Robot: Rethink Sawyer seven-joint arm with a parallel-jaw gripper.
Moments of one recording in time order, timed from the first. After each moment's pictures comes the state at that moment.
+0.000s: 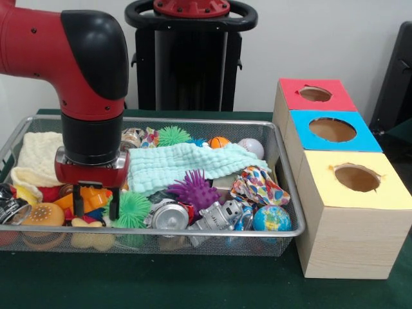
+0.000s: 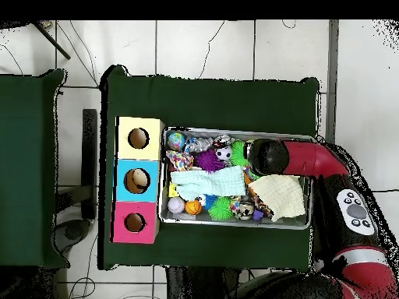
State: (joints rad) arm -0.62 -0.41 0.27 1.34 -0.54 0.61 1.67
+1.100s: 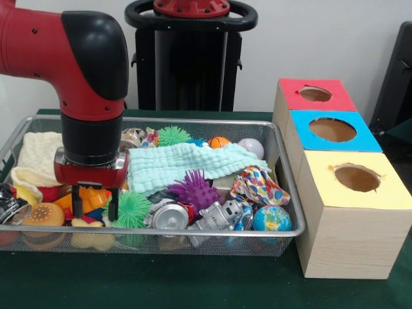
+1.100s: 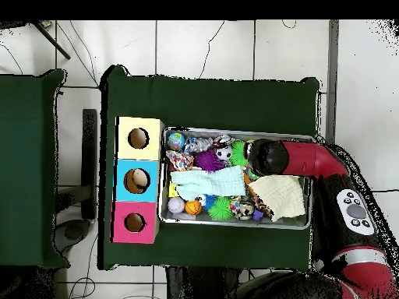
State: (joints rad) arm -0.62 -0.41 0.27 1.34 -0.55 0.60 1.67
